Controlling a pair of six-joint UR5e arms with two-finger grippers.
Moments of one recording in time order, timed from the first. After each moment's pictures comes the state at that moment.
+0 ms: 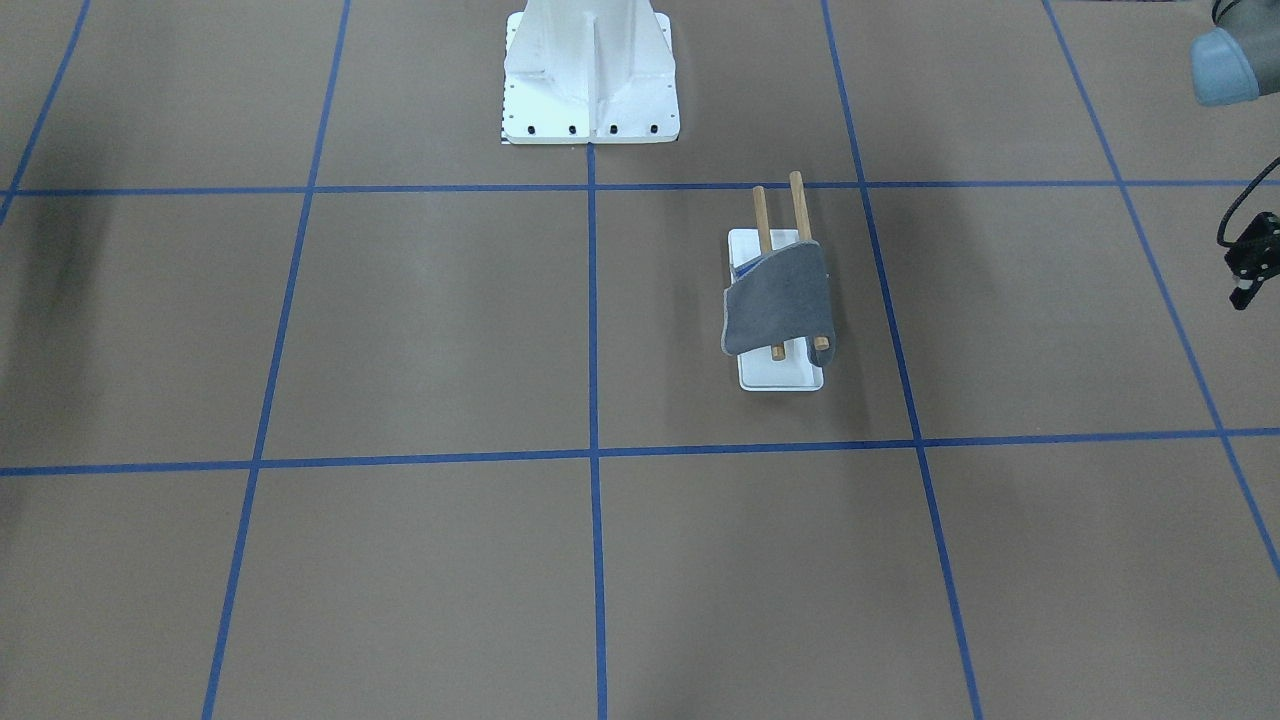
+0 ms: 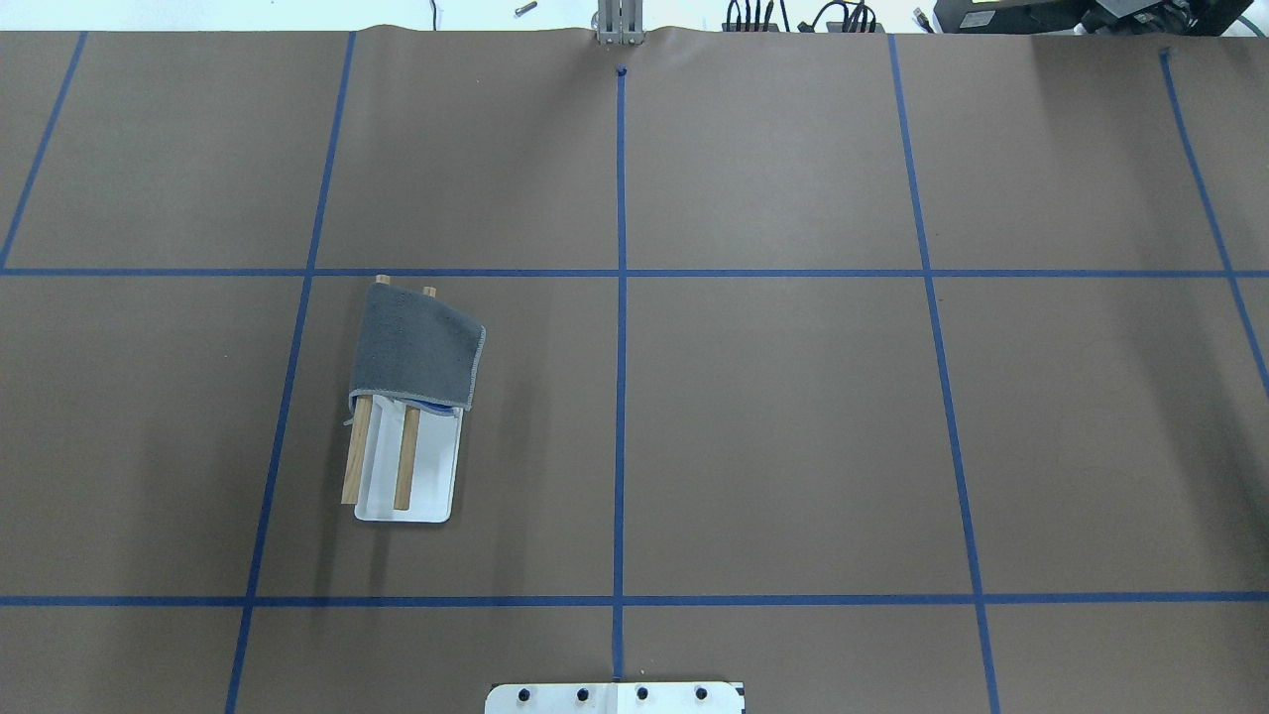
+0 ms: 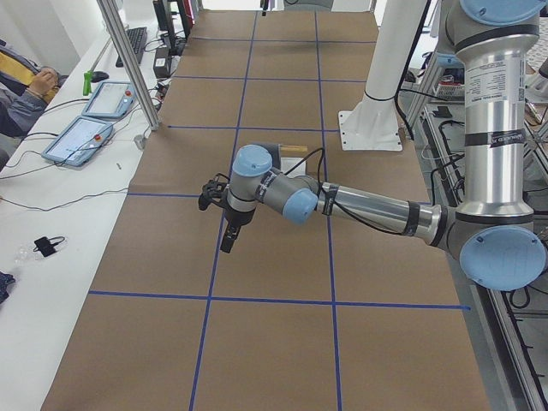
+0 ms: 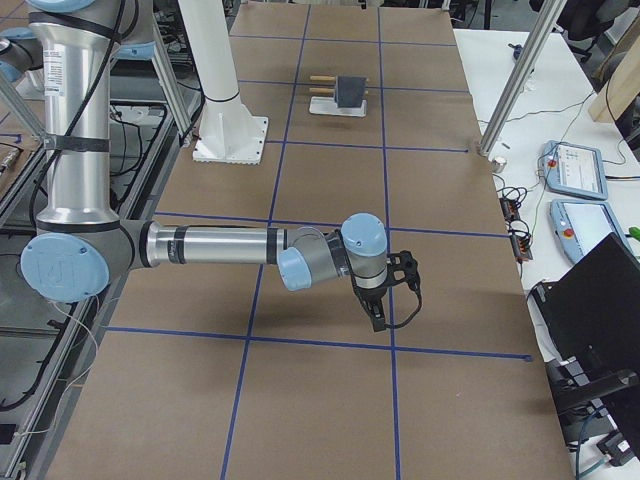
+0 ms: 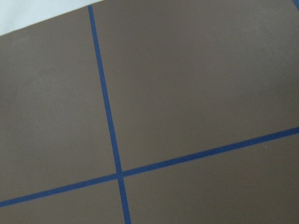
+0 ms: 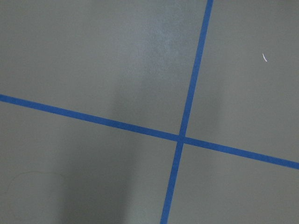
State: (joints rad) left arm -1.35 -1.48 -1.89 -1.81 -2.20 -0.27; right arm 1.47 -1.63 1.63 -1.26 2.29 0.07
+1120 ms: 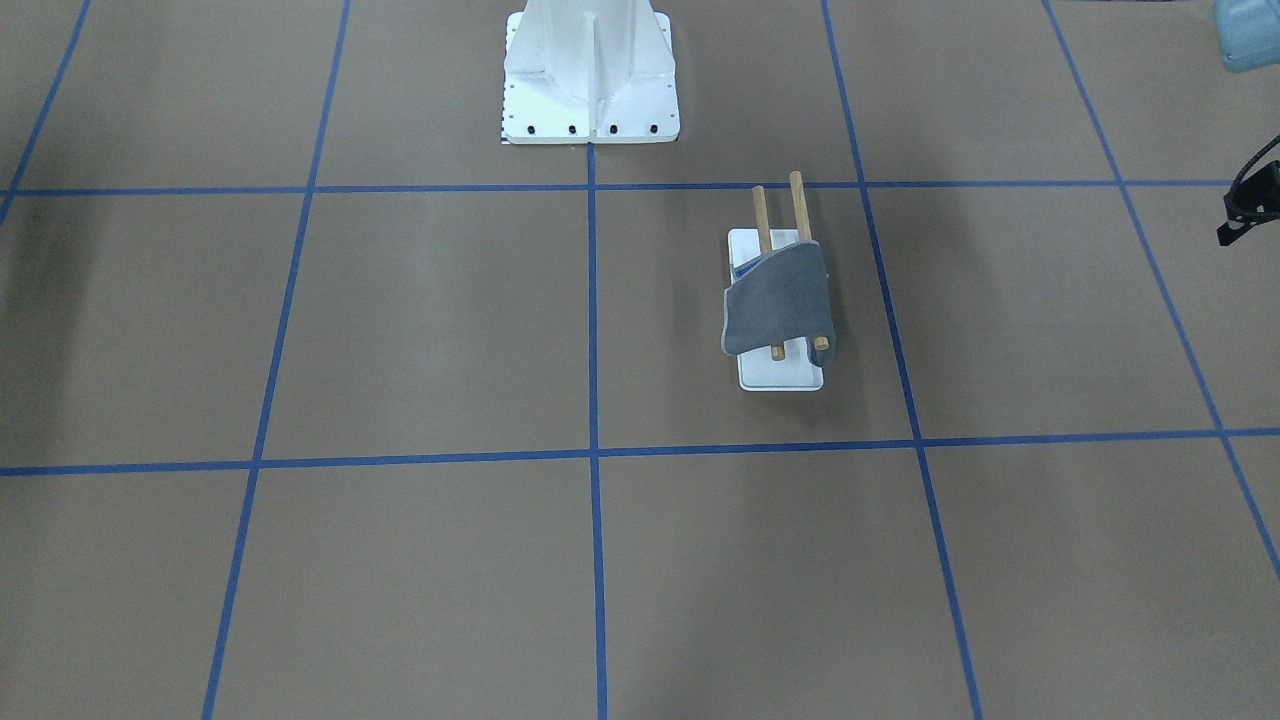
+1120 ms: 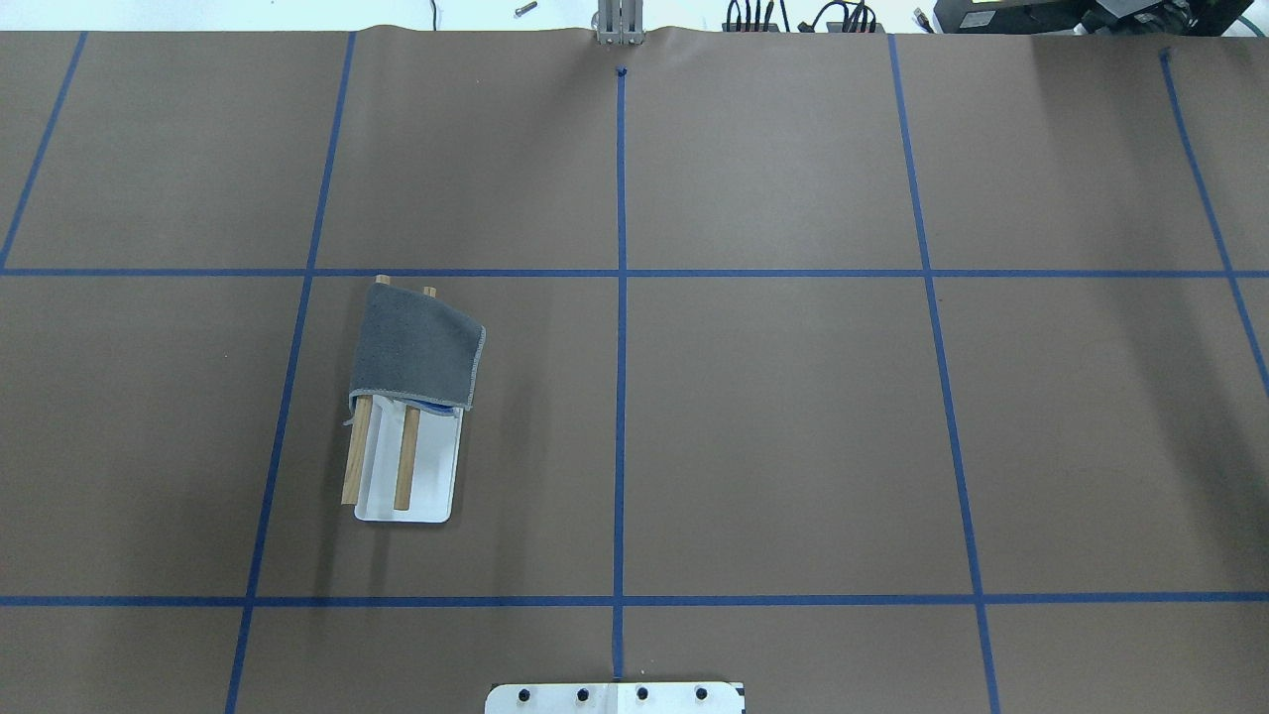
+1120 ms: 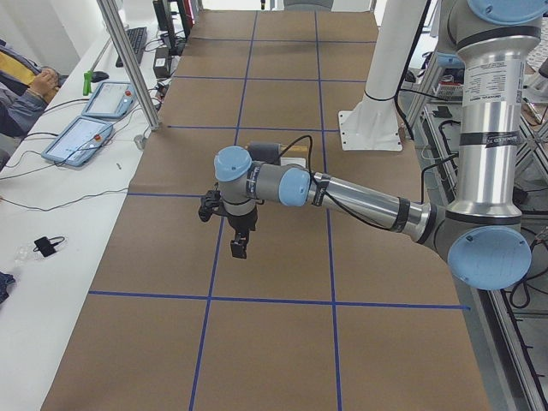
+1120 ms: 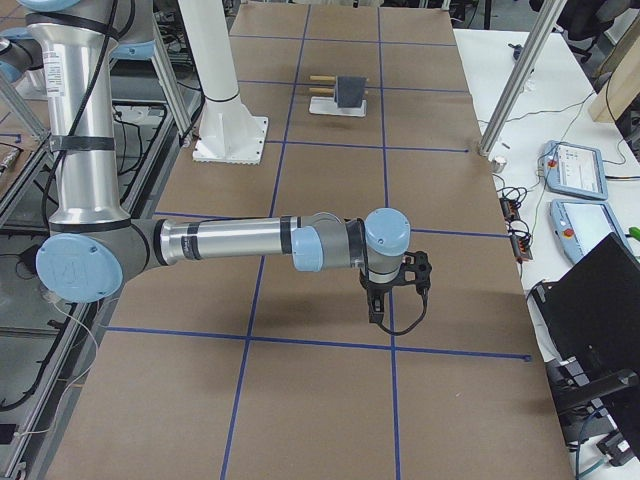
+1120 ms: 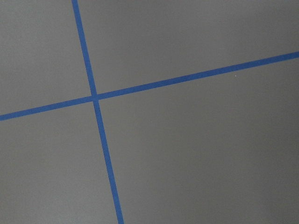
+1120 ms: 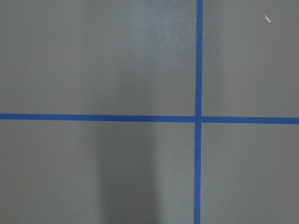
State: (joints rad) left arm -1.39 -1.54 -1.86 -1.45 -2.29 -0.05; right arm 1.52 -1.55 1.65 -1.53 2.41 0.13
